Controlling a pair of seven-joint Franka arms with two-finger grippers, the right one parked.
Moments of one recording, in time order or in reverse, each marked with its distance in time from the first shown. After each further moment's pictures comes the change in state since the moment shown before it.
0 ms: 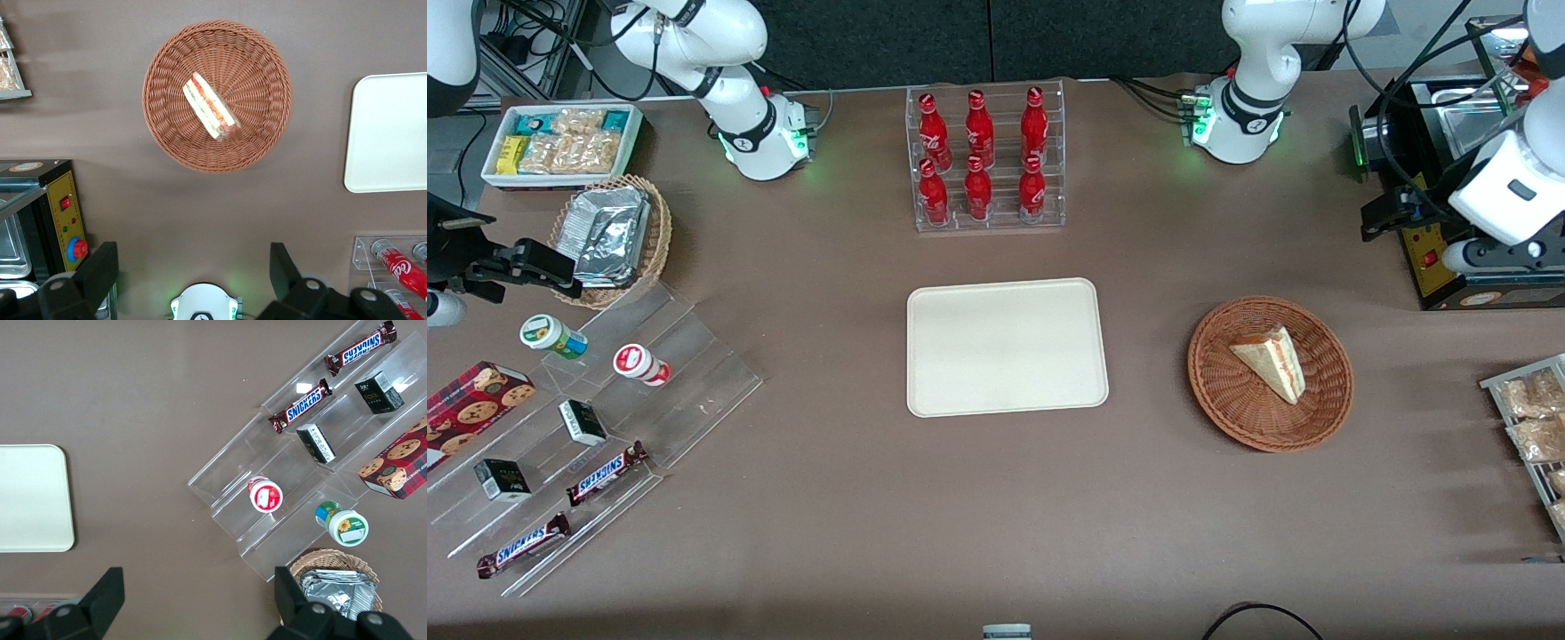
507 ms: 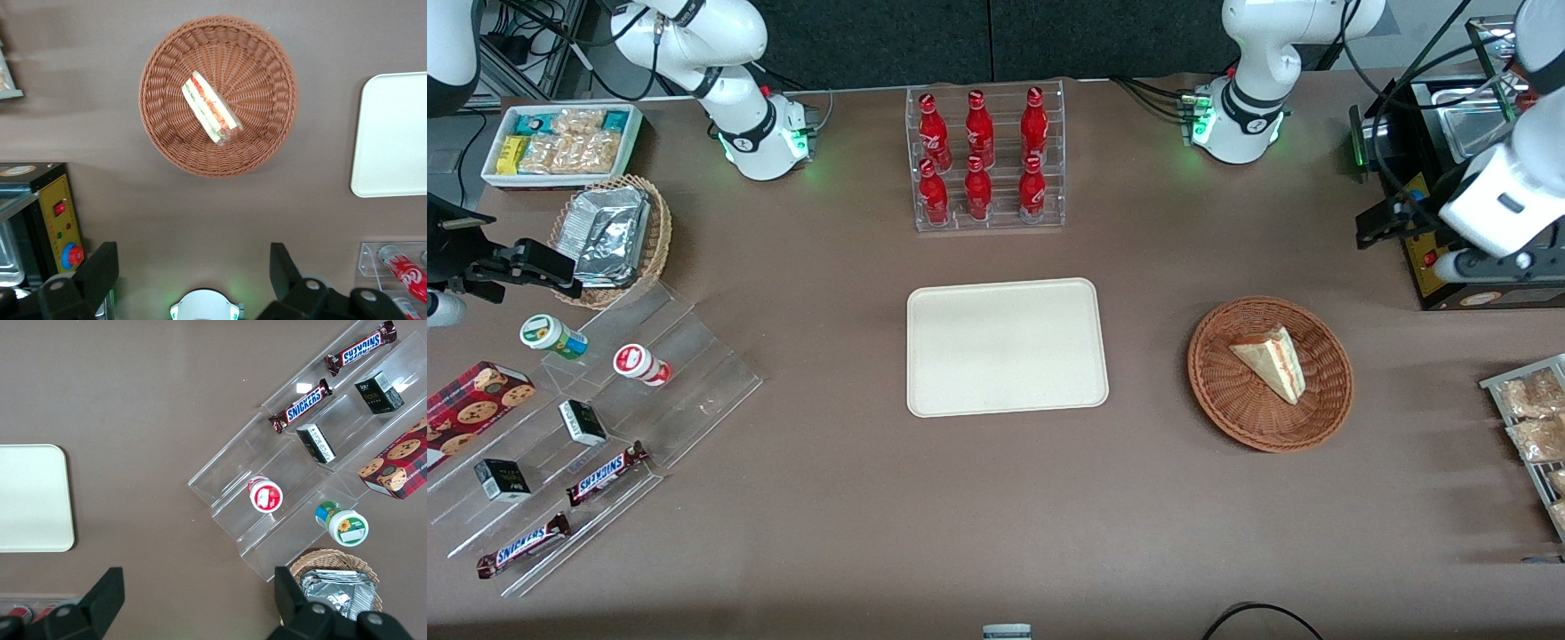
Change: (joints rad) arm 0.000 0.013 0.001 -0.095 0.003 0.086 0.000
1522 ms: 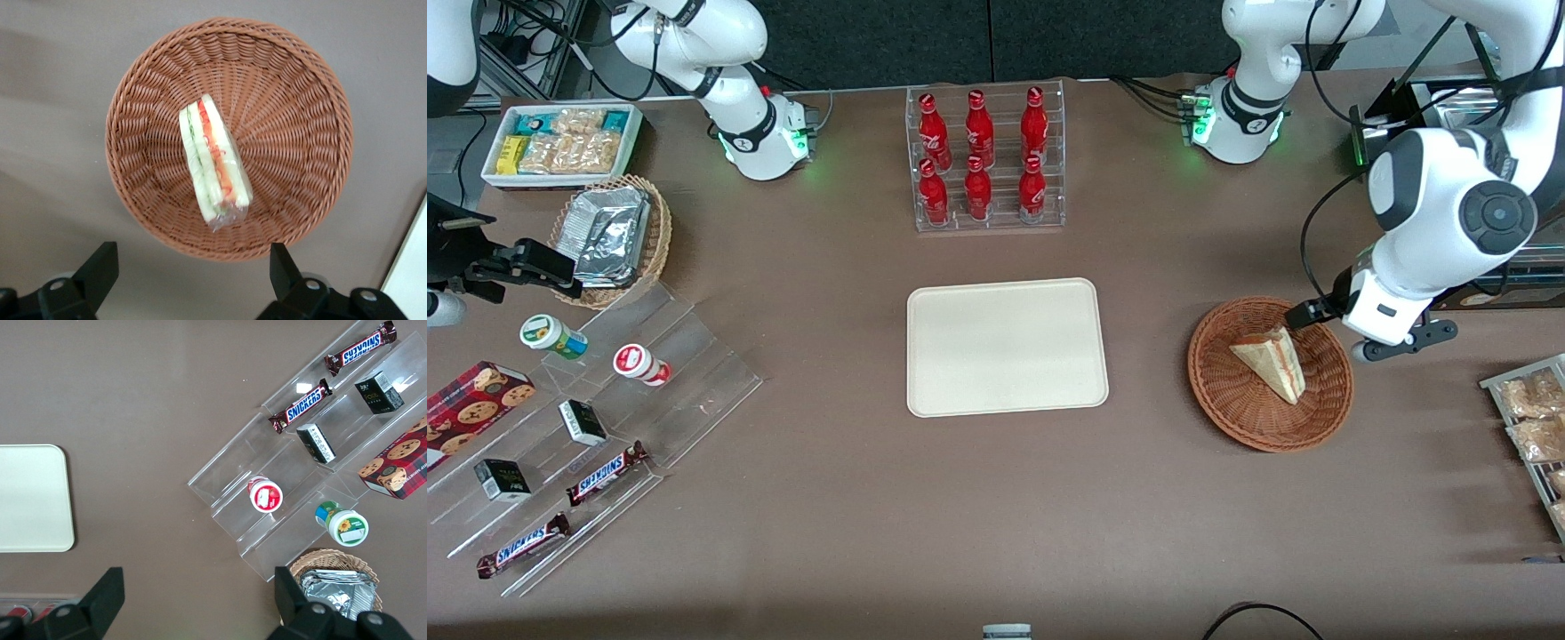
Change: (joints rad) arm 0.000 0.068 0.000 -0.422 0.000 0.587 -0.339
